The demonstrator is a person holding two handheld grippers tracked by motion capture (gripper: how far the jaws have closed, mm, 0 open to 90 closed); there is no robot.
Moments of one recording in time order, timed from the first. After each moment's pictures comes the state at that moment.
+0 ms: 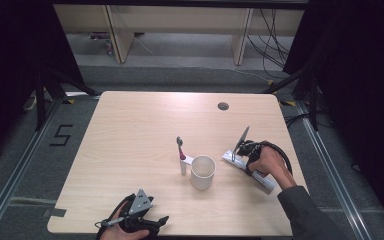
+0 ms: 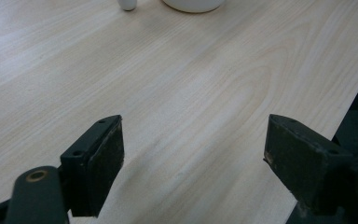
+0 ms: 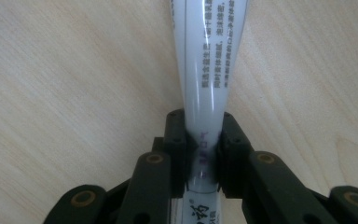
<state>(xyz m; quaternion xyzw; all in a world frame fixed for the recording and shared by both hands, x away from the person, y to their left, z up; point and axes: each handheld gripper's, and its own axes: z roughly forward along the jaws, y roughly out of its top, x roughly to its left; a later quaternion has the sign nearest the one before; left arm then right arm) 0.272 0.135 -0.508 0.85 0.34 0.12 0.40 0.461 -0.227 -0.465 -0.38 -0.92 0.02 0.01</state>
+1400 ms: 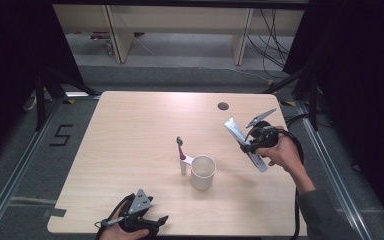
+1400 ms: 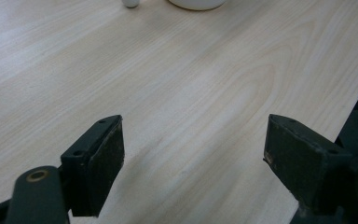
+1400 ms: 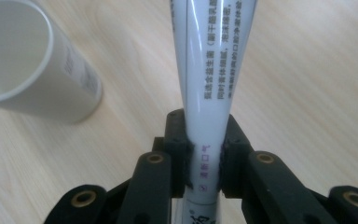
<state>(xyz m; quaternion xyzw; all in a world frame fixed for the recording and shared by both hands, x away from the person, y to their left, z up) 0.274 0.136 -0.510 0.84 0.34 0.12 0.40 0.449 -0.247 -0.387 -0.37 -0.89 -0.24 -0.08</state>
